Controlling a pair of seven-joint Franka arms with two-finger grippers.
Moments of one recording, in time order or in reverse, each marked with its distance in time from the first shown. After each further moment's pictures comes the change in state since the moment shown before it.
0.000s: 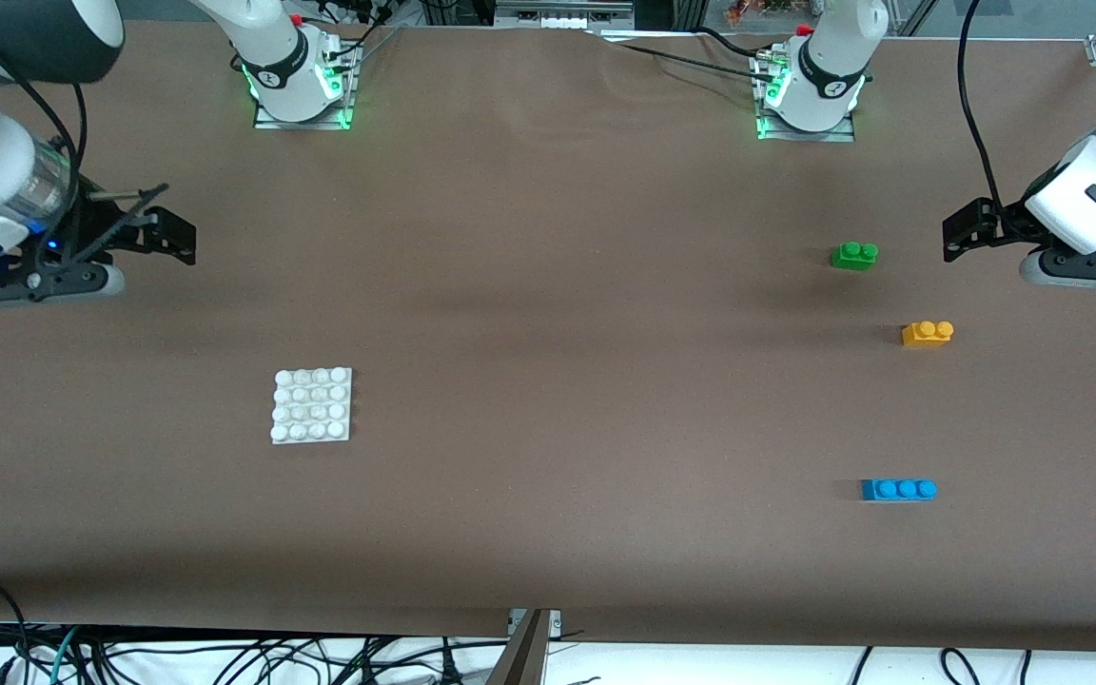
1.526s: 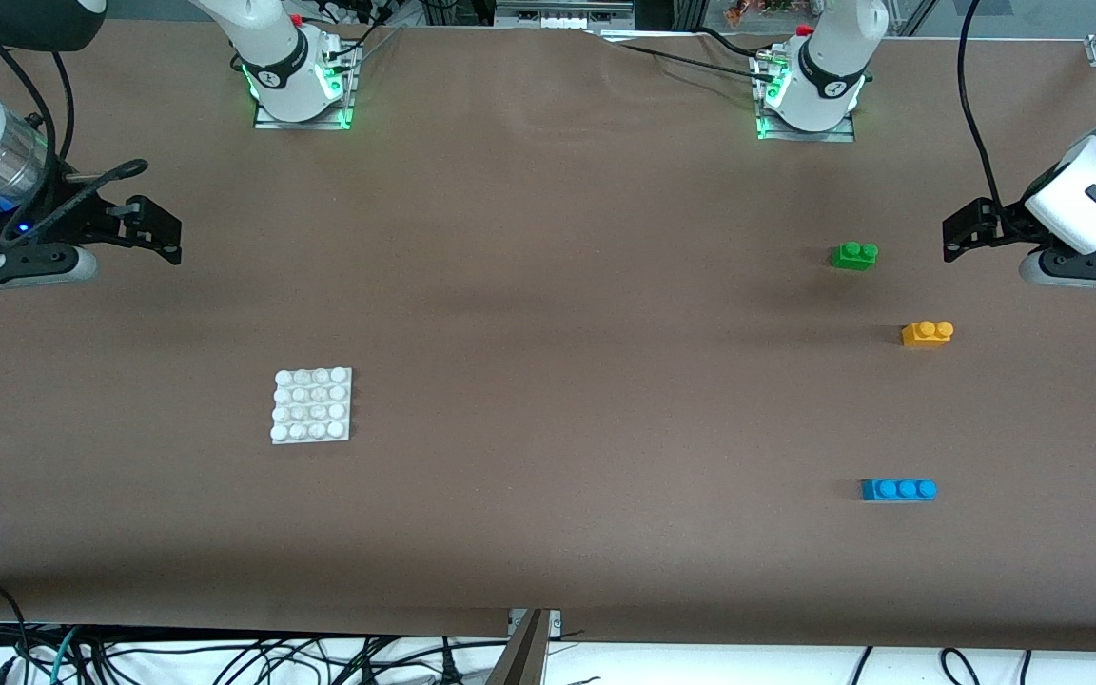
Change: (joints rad) left arm 0.000 0.000 0.000 0.000 0.000 0.000 0.000; right arm 0.001 -0.066 0.003 0.015 0.000 0.004 0.002
